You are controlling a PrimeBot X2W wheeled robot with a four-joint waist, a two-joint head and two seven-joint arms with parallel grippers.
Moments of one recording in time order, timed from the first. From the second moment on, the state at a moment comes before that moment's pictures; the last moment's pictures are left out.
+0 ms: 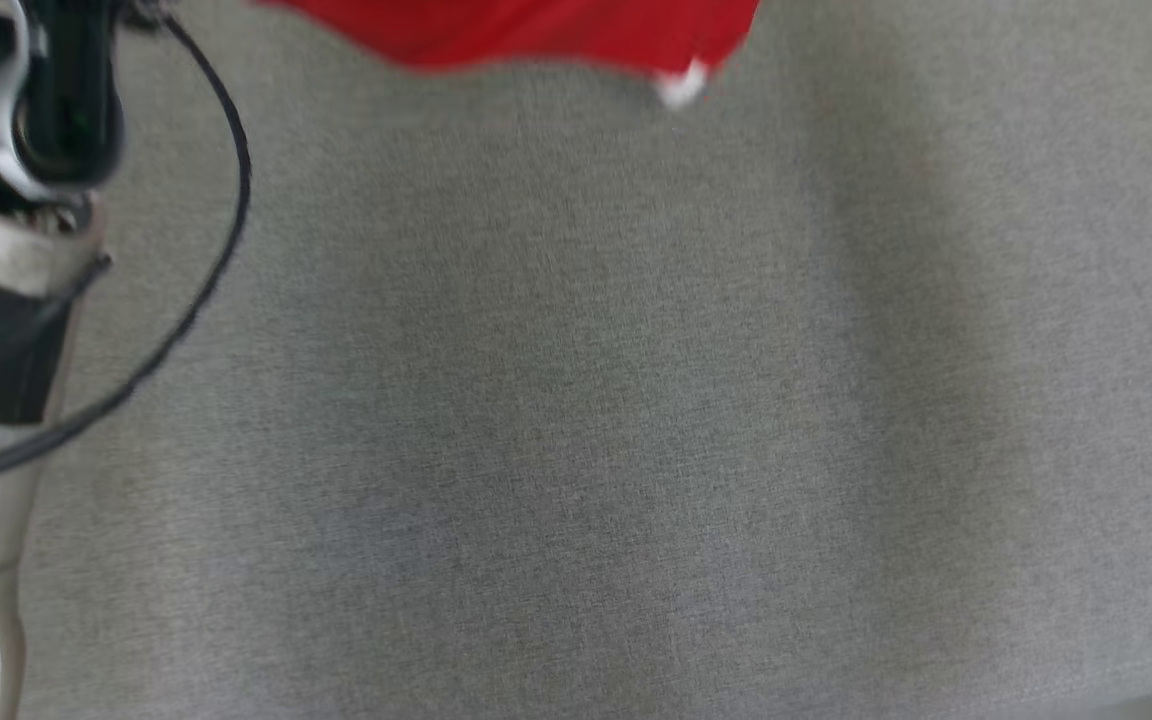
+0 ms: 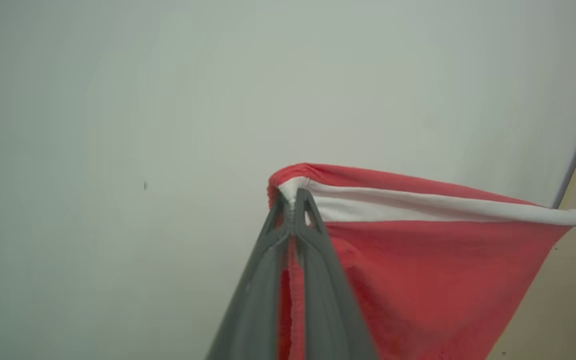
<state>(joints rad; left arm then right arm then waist) -1.22 0.35 -0.38 0.35 -0.90 -0.03 -0.20 -1.31 -0.25 0.13 0.44 0.26 0.13 -0.12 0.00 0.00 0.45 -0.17</state>
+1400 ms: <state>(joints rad) -0.31 0.26 -0.45 0.18 -0.79 -0.13 -0.26 -0.17 -0.16 -0.07 -0.07 0.29 0.13 0.18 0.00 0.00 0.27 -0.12</state>
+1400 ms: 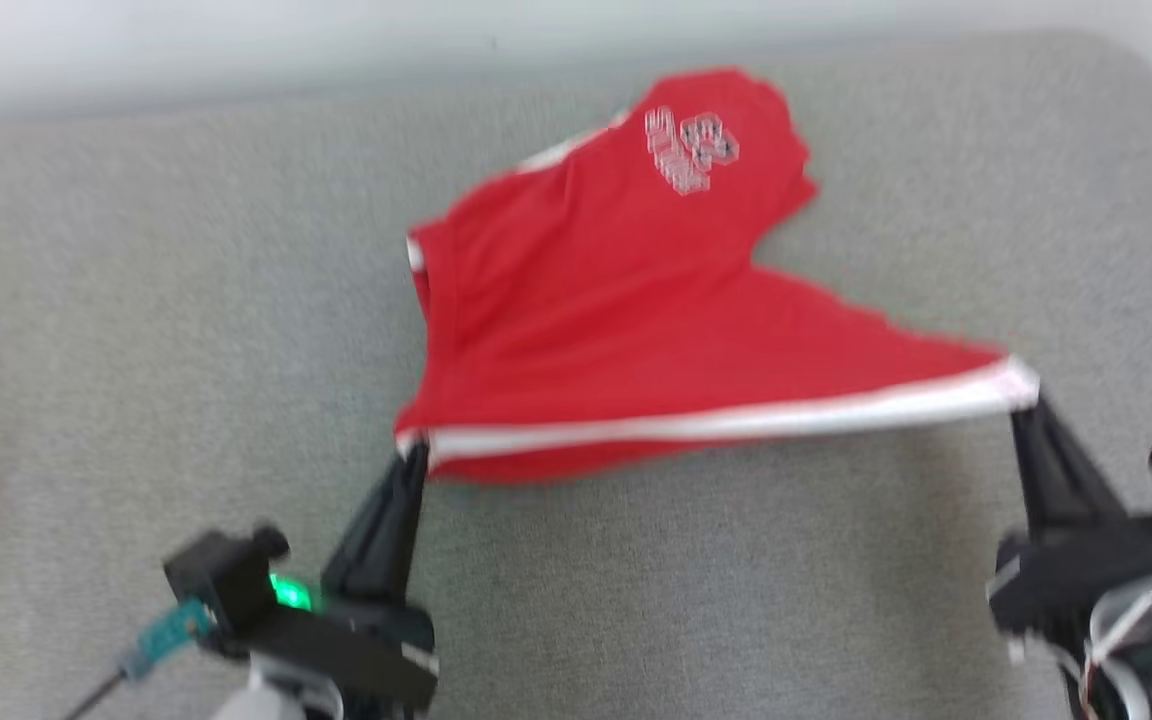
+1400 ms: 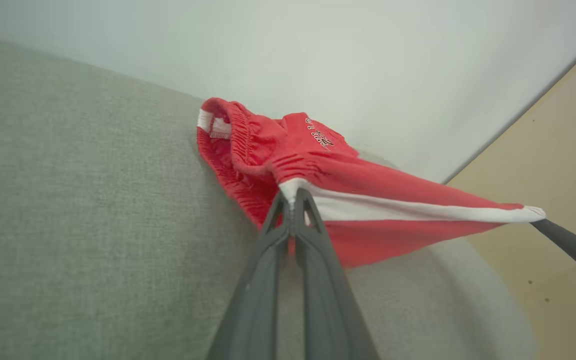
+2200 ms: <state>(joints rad) -0.01 0.33 -0.58 0.24 -0.80 -0.10 -0.20 0.34 -0.21 -0.13 -0.38 0.39 0.13 0.81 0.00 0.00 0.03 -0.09</state>
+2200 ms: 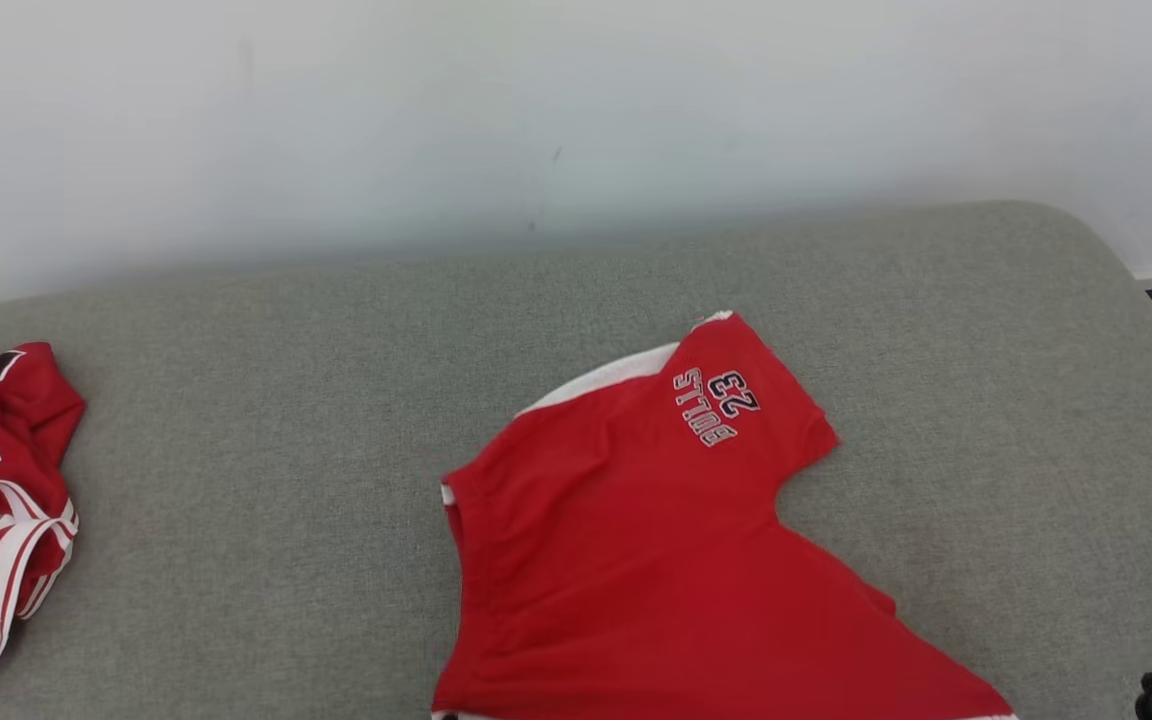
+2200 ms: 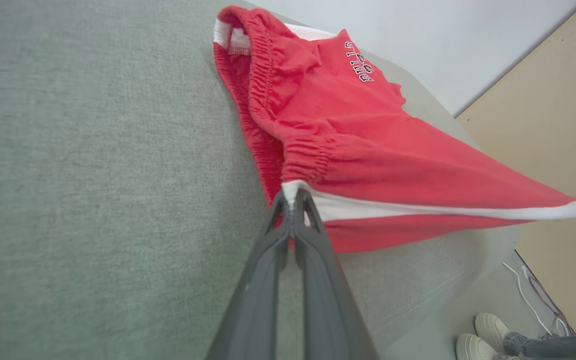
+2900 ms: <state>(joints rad) -0.07 0.32 -0.58 0.11 -0.82 -0.07 -0.13 0.14 -0.31 -0.12 -0.33 0.37 0.13 0.68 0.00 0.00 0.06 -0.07</state>
